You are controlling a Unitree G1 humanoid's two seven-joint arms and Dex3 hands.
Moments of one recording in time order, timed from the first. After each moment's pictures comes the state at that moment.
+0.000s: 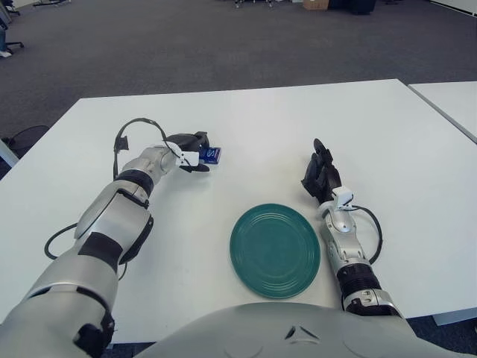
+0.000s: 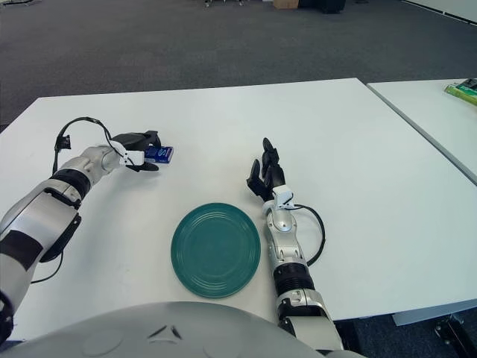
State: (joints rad) left arm -0.85 0.38 -0.54 1.31 0.74 -0.39 -0.03; right arm -0.11 0.05 -0.02 0.51 0.01 -0.31 -0.02
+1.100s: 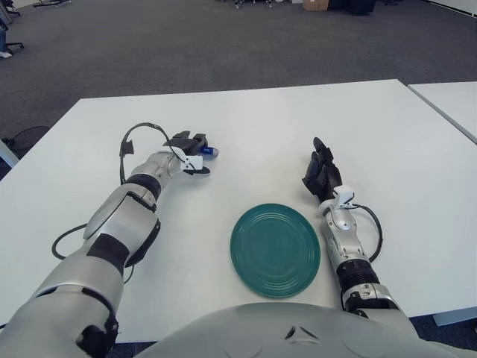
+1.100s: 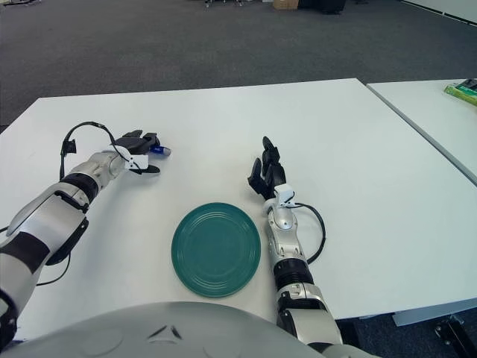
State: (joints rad) left arm -0.84 0.32 -0.57 1.34 0.73 -0.28 0.06; right arm -0.16 0.04 -0.07 0.60 0.03 -0.37 0.00
